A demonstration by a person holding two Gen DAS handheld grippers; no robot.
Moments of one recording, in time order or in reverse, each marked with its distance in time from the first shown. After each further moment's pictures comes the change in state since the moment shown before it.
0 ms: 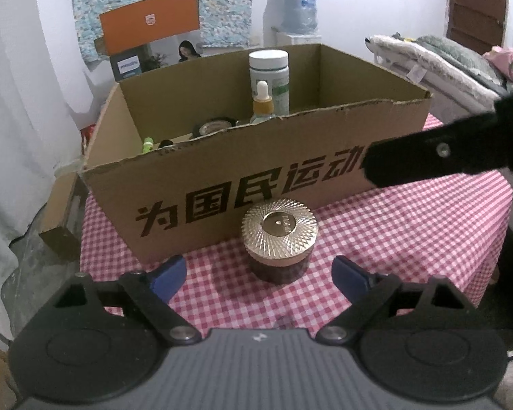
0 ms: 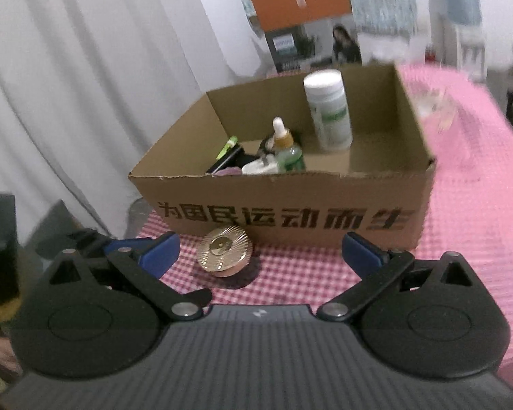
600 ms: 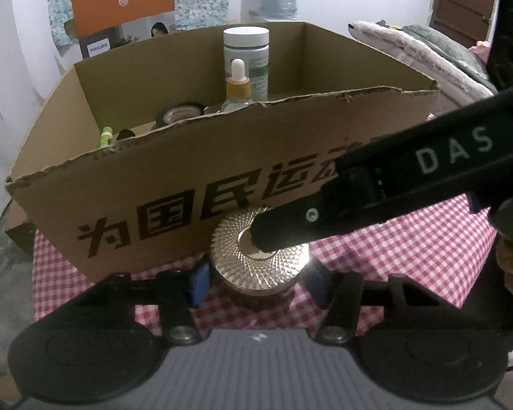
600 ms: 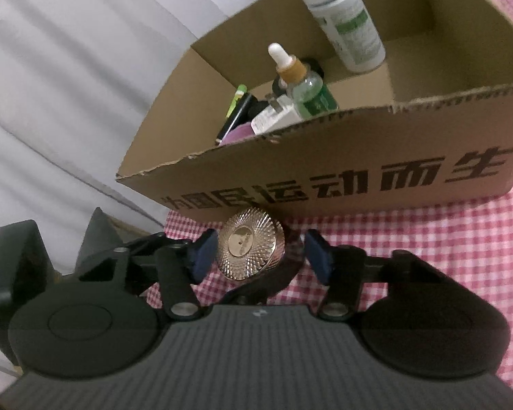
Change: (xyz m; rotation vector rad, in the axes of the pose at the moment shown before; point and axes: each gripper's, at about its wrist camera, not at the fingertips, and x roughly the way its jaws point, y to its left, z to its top) left arm 0.039 -0.003 0.013 -0.001 0.051 -0.108; right arm 0.078 -0.018 0.006 0.232 0.203 0.161
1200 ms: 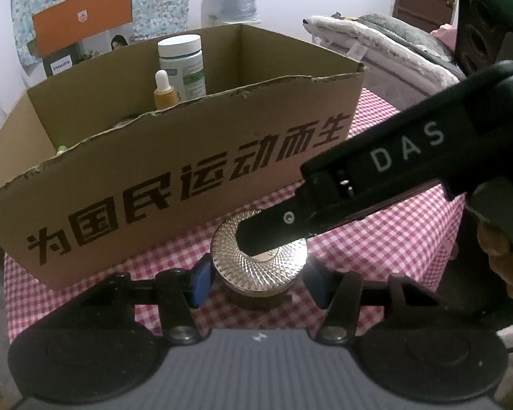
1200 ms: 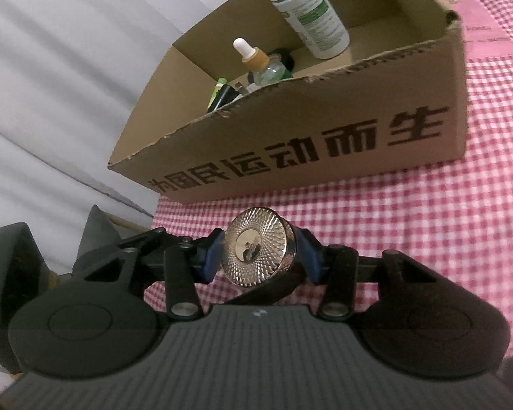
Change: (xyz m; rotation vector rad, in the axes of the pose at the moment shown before) left arm -0.010 -0.044 -0.007 0.094 -0.008 -0.069; right arm -0.034 -0.021 -0.017 0.035 0.003 -0.034
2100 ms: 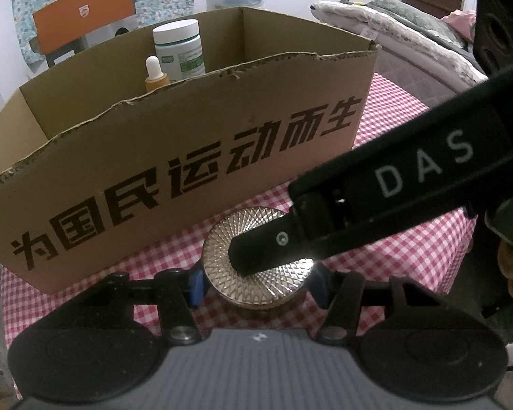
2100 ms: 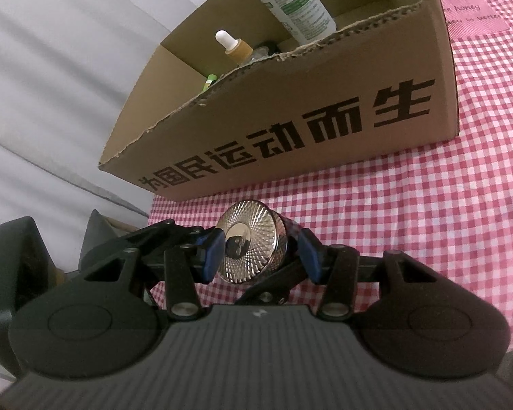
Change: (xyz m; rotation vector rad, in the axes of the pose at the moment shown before) left arm 0.023 -0.006 0.005 0.003 0.041 0.041; right arm 0.008 -0.008 -0.005 0.041 0.008 0.007
